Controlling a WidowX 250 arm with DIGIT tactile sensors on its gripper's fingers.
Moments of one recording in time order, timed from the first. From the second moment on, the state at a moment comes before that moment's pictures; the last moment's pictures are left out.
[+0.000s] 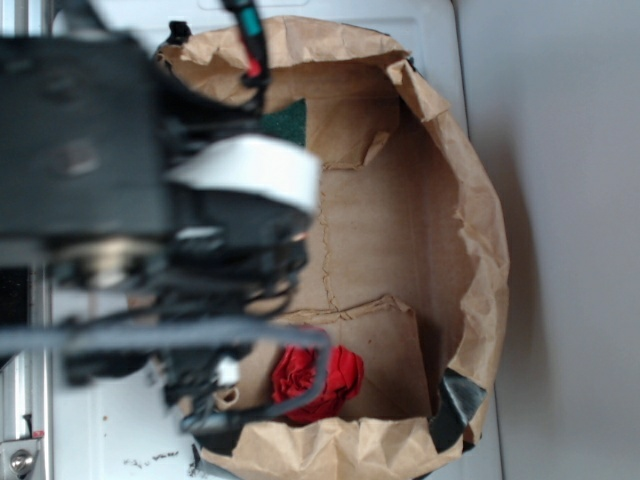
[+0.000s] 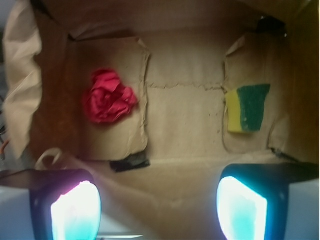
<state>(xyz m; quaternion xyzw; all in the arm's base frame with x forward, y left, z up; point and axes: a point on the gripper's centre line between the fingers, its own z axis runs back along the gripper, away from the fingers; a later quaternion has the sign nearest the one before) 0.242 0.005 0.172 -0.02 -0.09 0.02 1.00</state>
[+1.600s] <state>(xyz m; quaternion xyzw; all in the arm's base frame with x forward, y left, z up) 0.278 0.032 0.145 0.02 -0.09 -0.07 0.99</state>
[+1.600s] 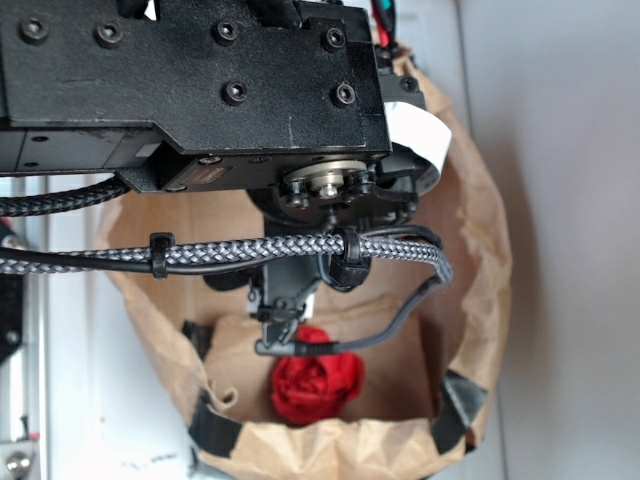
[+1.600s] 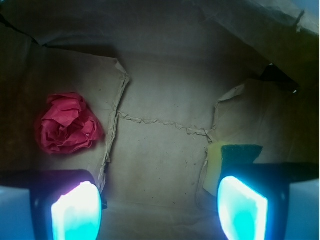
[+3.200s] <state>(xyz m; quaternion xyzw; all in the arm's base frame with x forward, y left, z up) 0.266 0.078 0.082 0.05 -0.12 -0.08 0.99</state>
